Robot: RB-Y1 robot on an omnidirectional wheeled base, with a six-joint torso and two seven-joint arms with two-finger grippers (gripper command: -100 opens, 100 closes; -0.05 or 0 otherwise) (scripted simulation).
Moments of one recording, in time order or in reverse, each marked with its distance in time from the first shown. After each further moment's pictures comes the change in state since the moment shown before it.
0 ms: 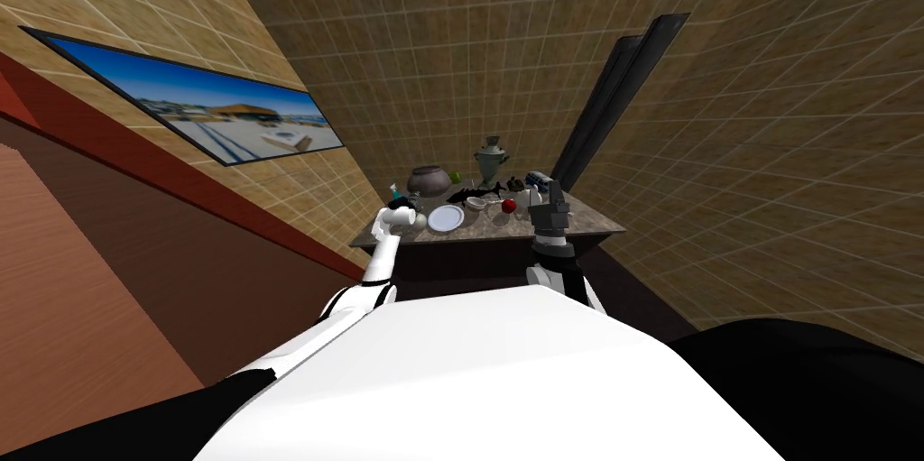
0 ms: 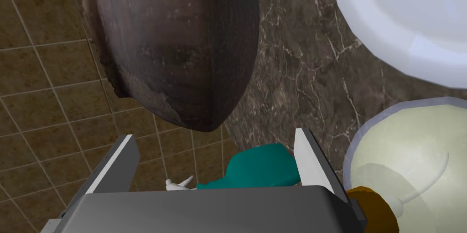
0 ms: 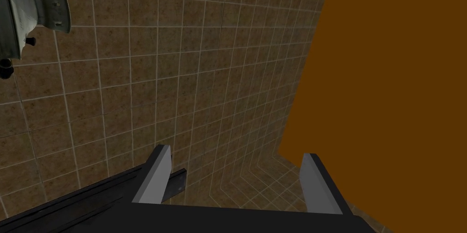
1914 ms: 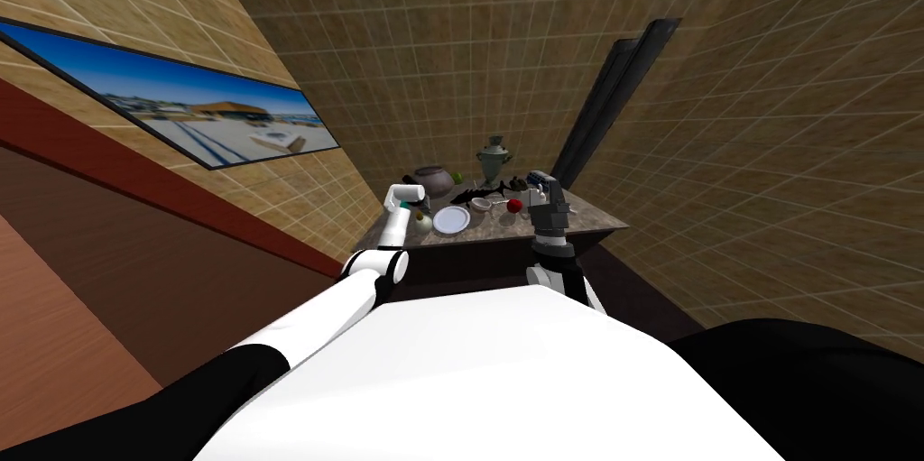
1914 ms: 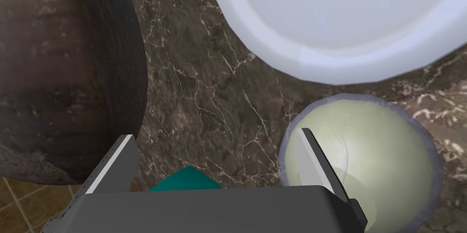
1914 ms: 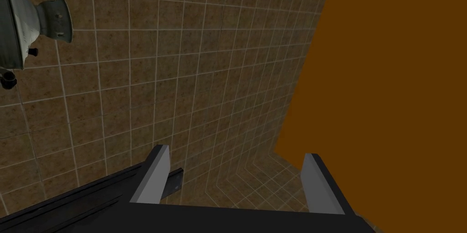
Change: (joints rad) left arm -0.351 -0.047 0.031 0.285 0.035 0.567 0.058; right arm 0.000 0.000 0.000 0.000 0.000 0.000 0.000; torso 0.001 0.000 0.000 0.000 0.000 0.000
